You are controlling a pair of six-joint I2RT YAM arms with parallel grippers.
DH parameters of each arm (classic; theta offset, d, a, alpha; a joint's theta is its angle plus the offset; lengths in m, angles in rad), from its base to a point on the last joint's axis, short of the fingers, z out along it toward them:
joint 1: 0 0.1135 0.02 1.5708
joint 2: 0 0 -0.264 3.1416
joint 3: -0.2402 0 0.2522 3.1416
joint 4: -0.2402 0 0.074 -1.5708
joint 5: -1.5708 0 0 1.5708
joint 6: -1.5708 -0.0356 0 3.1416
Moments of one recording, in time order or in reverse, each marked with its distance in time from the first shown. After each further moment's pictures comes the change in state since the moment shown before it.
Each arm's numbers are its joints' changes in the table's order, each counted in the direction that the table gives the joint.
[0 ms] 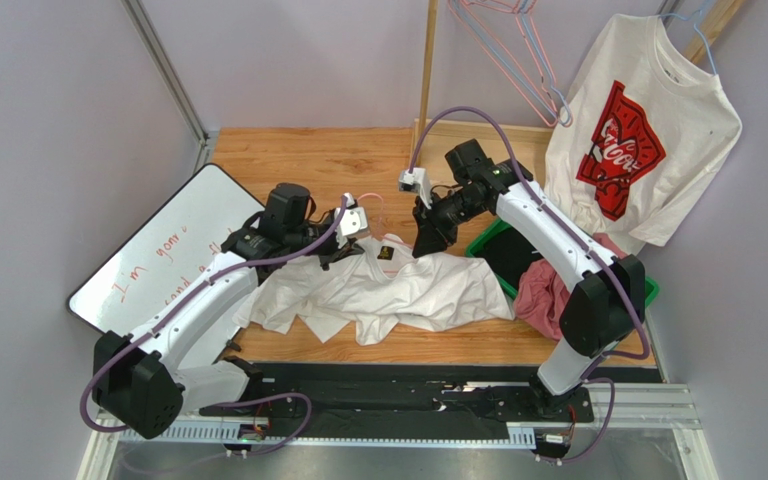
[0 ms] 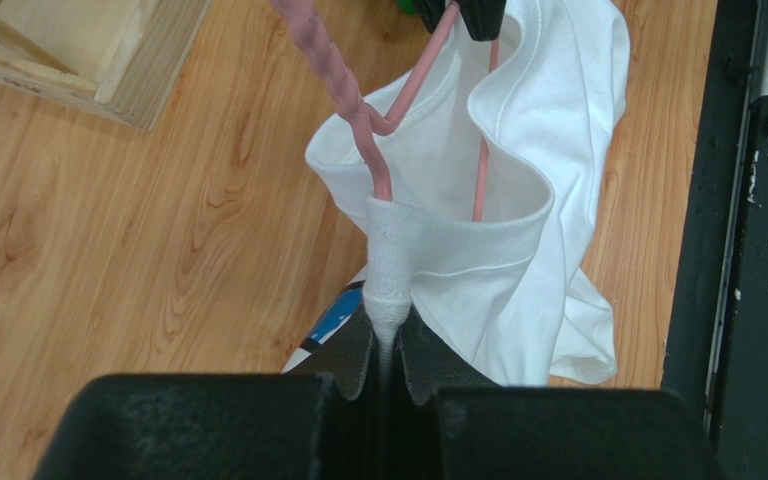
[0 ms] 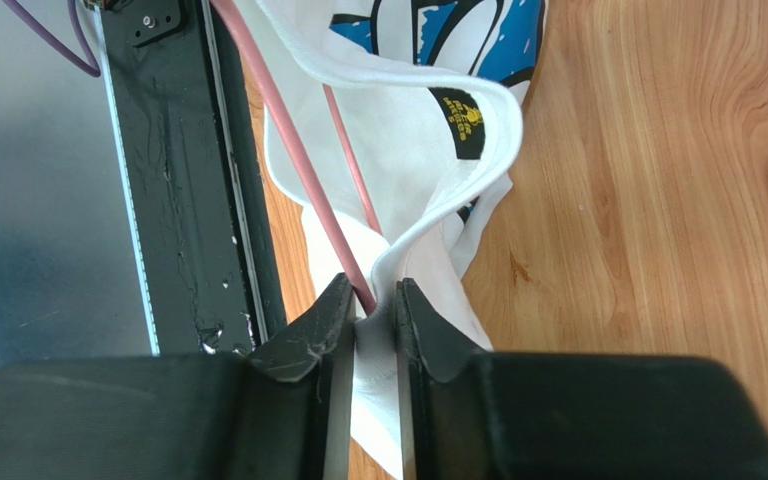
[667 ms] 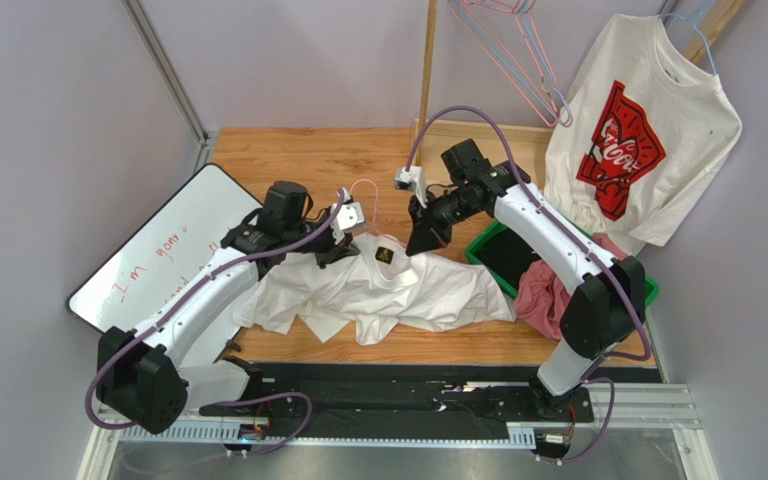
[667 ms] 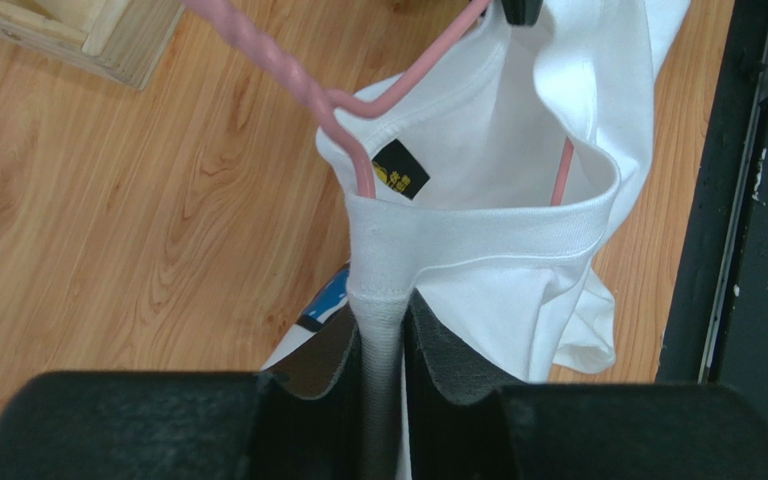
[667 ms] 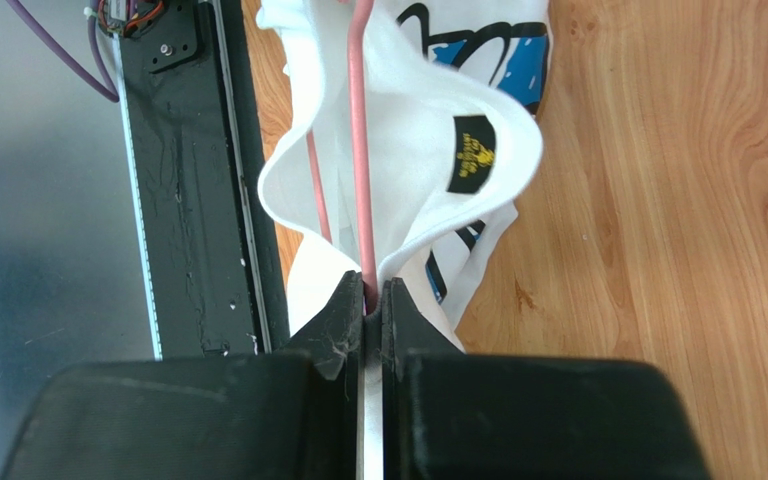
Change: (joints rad) left arm 0.039 -0.031 -0.007 -0.018 0.003 0.021; right arm 0.017 0.006 0.003 0.055 0.023 -0.049
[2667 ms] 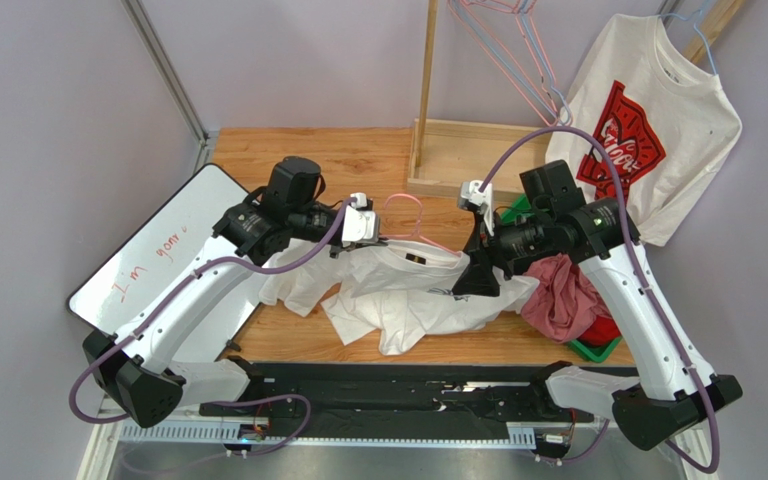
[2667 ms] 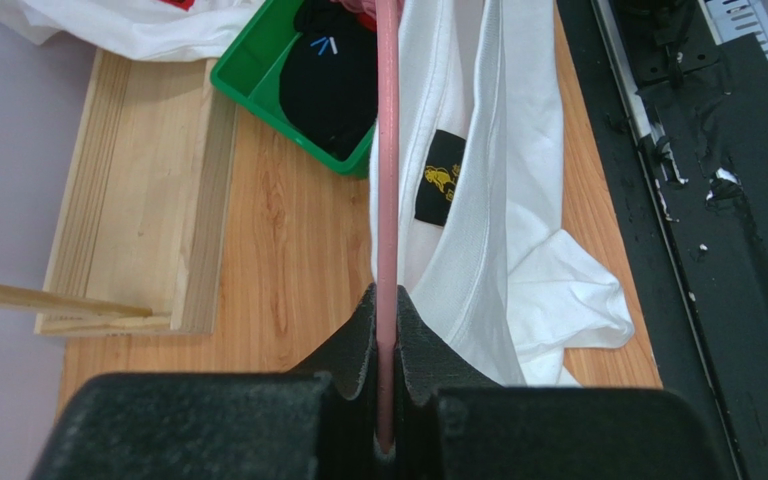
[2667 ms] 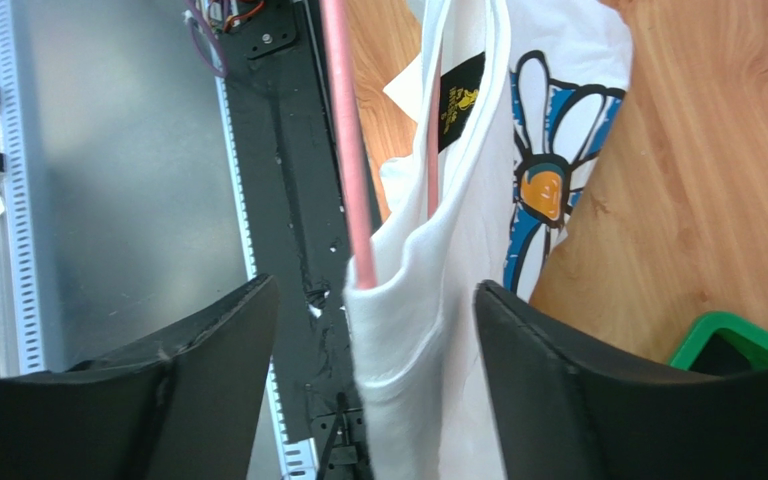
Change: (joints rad) left arm -0.153 -0.023 -0.328 -0.216 -0.183 -0.259; right arm -0.095 0.481 0.069 -0.292 0.031 -0.001
